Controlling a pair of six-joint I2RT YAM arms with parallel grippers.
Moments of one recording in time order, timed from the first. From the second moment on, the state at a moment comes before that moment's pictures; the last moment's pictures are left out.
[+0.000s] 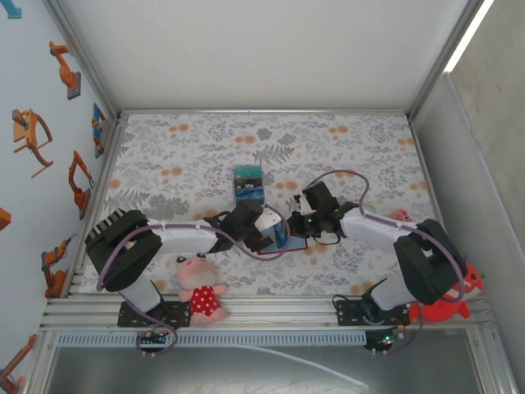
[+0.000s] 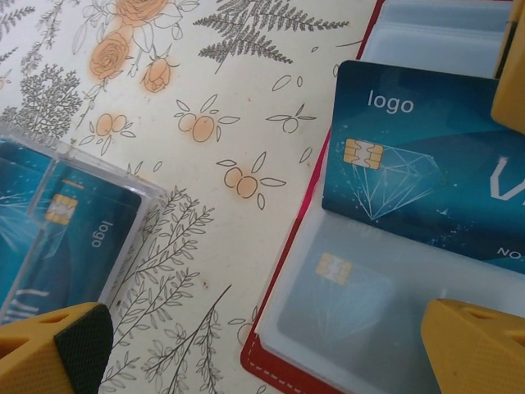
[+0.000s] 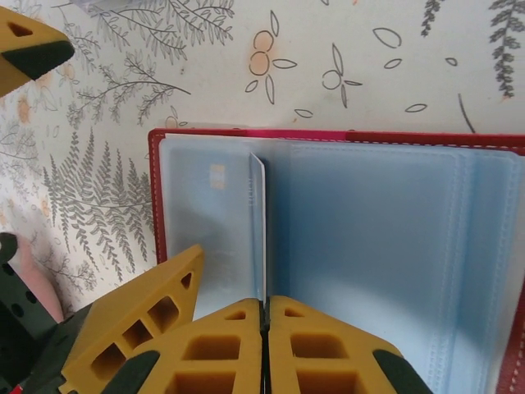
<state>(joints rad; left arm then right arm) -0.98 1.64 0.74 0.06 -0.18 0.32 0.60 1.46 0.71 -0.28 -0.43 0.63</state>
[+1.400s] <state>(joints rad) -0.99 1.51 0.71 0.12 -0.24 0.32 0.65 1.43 0.74 -0.30 -0.34 0.56</state>
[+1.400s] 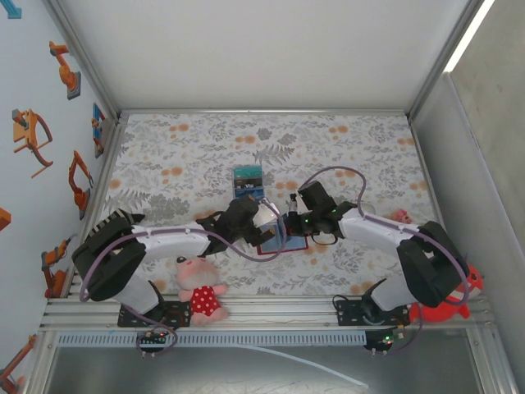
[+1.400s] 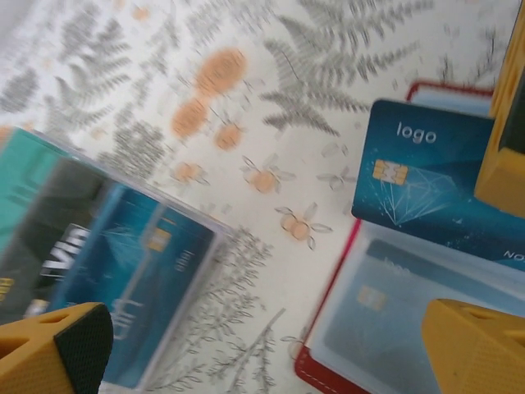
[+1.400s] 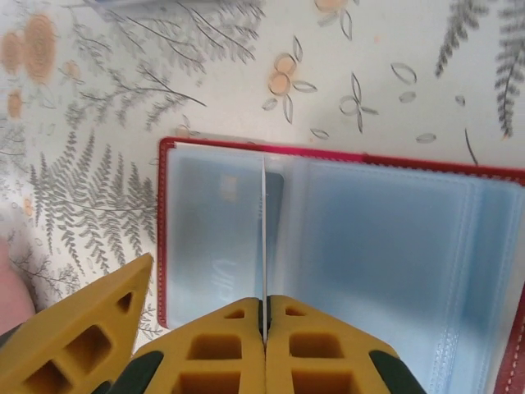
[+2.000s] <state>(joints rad) -0.71 1.00 0.63 0.03 0.00 -0.02 0.67 1.33 0.93 -0.45 -0.40 0.22</state>
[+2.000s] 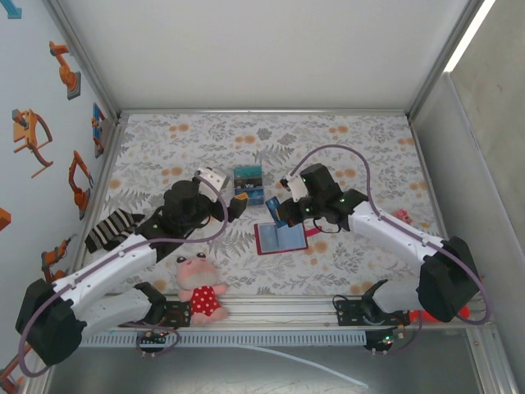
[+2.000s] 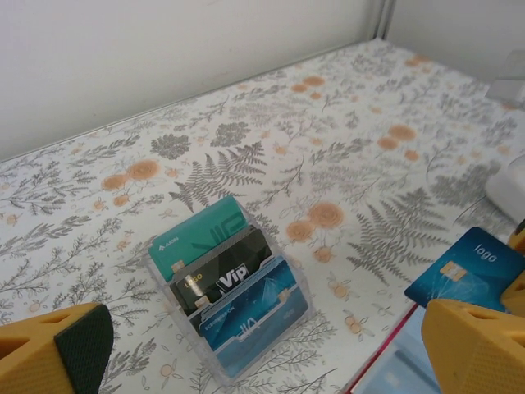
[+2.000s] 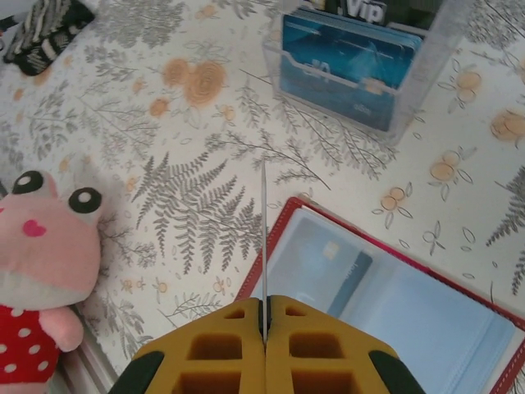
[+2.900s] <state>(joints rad) -0.62 0.96 0.66 -0.13 0.58 -0.06 0.71 1.43 1.28 -0.87 -0.68 -0.32</state>
